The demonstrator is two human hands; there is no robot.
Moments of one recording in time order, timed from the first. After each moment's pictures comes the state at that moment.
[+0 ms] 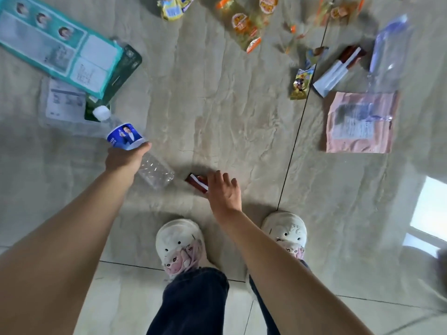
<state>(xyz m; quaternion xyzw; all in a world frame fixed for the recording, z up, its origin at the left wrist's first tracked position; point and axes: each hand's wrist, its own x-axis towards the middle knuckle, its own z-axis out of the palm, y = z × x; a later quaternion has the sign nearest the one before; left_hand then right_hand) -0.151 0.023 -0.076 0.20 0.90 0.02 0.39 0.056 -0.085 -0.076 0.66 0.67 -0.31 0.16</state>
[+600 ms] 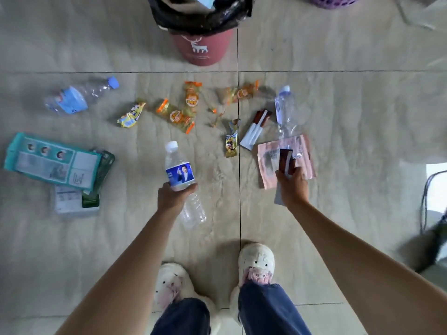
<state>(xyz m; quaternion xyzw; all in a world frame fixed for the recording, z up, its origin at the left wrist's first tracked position) 0.065 0.080 0.044 0.34 0.79 0.00 0.50 0.339 0.013 0.053 0.90 0.18 -0.38 -0.13</state>
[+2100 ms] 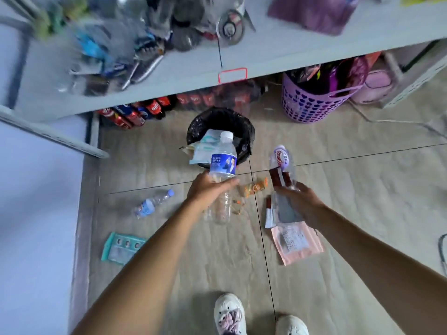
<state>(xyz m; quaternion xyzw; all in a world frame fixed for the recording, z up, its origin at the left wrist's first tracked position) 0.177 0.298 0.326 0.59 0.64 0.02 0.49 0.387 0.186 0.288 0.72 0.03 -0.59 -0.36</state>
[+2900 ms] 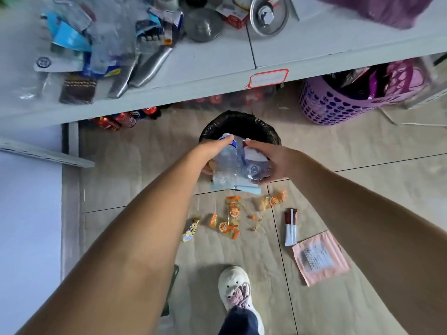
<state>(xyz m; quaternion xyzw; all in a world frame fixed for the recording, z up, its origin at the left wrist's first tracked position) 0.187 0.514 0.261 0.48 0.66 -0.13 0.56 0.337 0.428 0.253 0.65 -0.01 -0.73 -0.22</state>
